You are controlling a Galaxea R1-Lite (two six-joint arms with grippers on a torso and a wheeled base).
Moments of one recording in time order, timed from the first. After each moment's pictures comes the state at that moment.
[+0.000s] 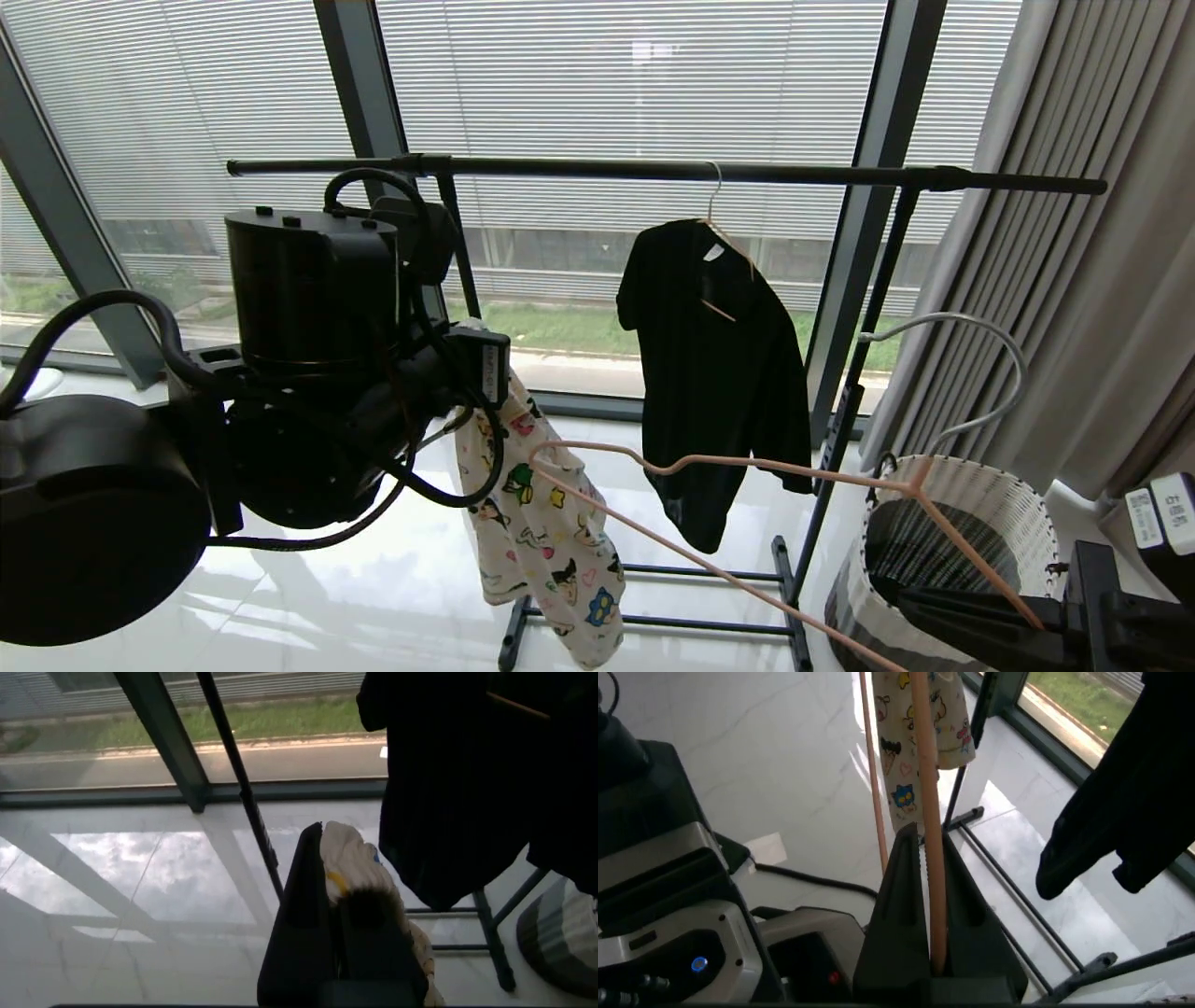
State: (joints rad) left arm -0.63 1.59 -0.92 -0.41 0.55 0.03; right arm 0.75 1.11 -0.29 -0.56 0.31 -0.07
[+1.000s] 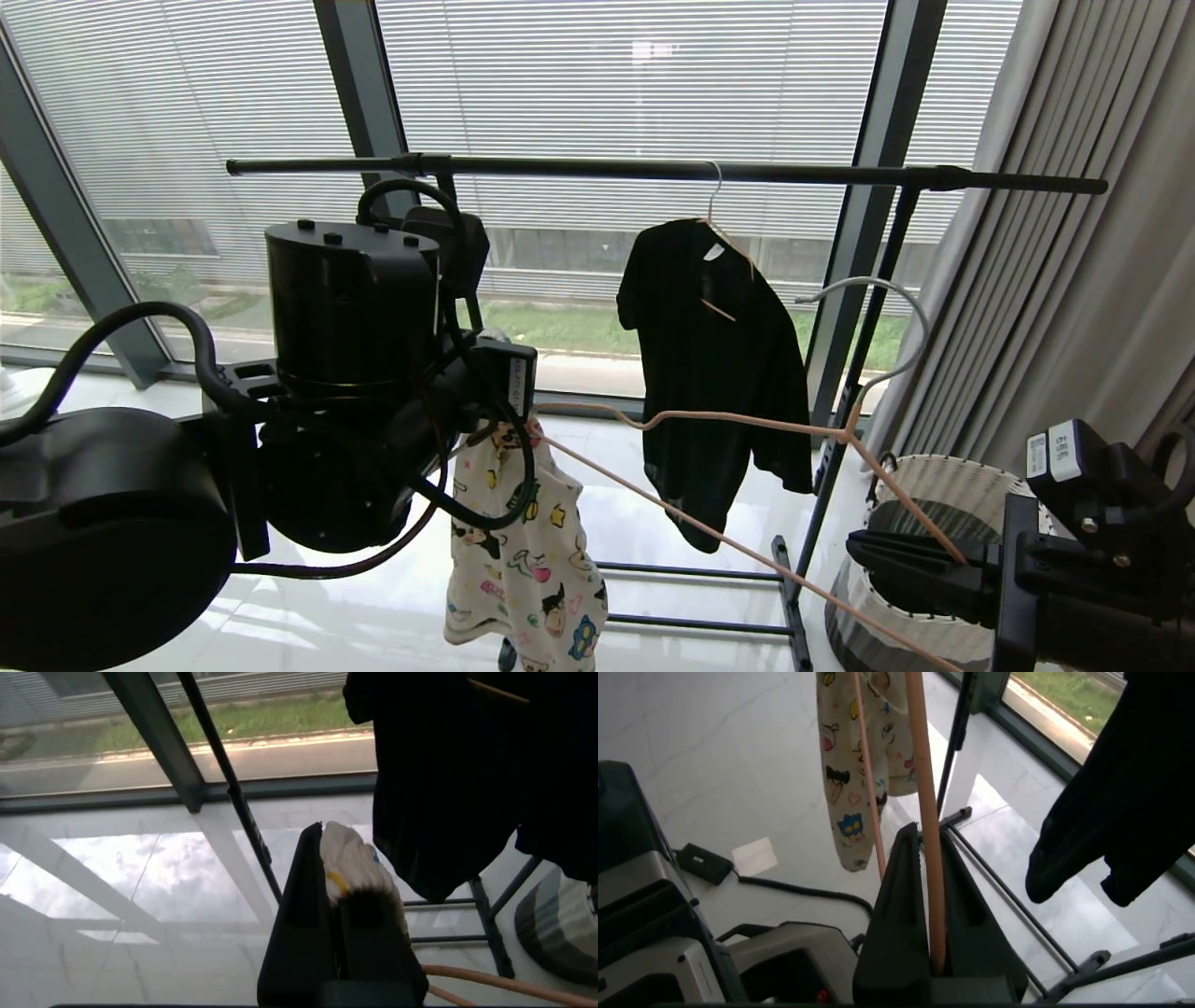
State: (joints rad) left arm -0.70 1.61 -0.92 -0.41 0.61 0.03; right arm 0.71 1.28 -0.34 -0.68 0.30 -0.06
